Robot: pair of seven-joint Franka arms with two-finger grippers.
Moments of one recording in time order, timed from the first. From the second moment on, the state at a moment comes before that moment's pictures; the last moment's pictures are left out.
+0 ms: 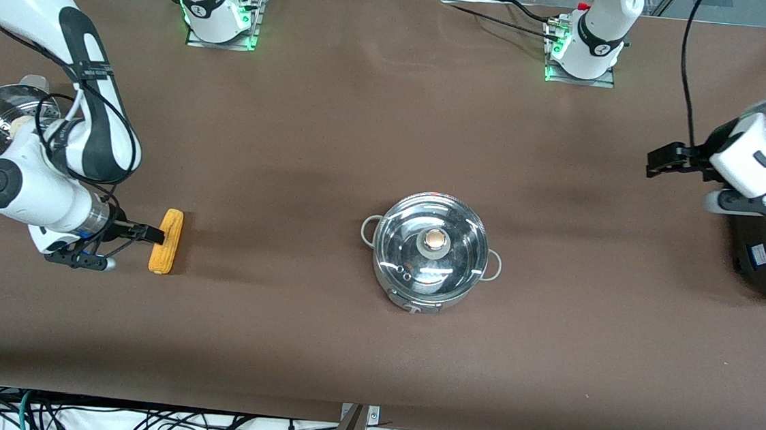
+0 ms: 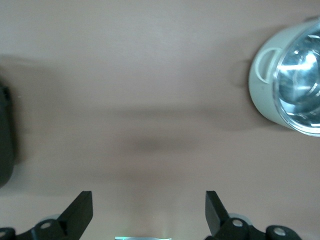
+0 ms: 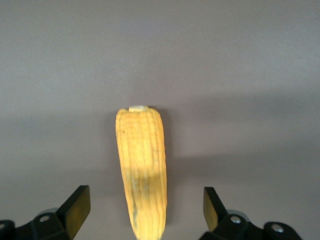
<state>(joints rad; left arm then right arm) -0.01 0.12 -0.11 -1.54 -0.02 1.49 -0.14 -0.10 0.58 0.10 -1.72 0.00 2.30 0.08</state>
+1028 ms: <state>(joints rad) -0.33 0.47 -0.22 -1.39 -0.06 1.85 -0.72 -0.07 0.60 0.10 -1.91 -0.01 2.63 0.05</state>
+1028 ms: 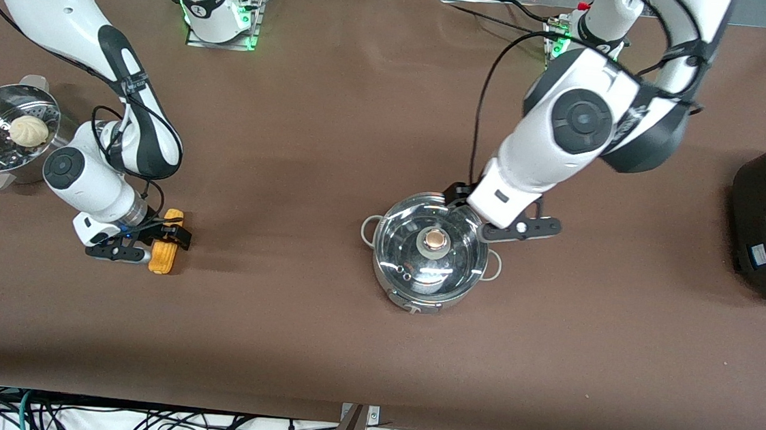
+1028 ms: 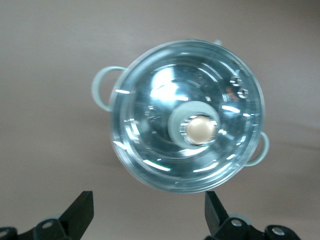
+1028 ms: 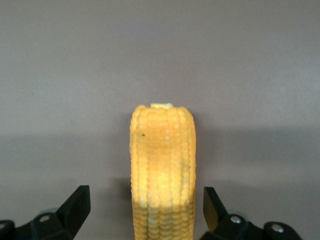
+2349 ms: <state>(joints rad) -0.42 0.67 -0.21 -1.29 0.08 1.98 -0.70 -0.10 0.60 0.12 -1.86 -0.01 2.52 -0.07</state>
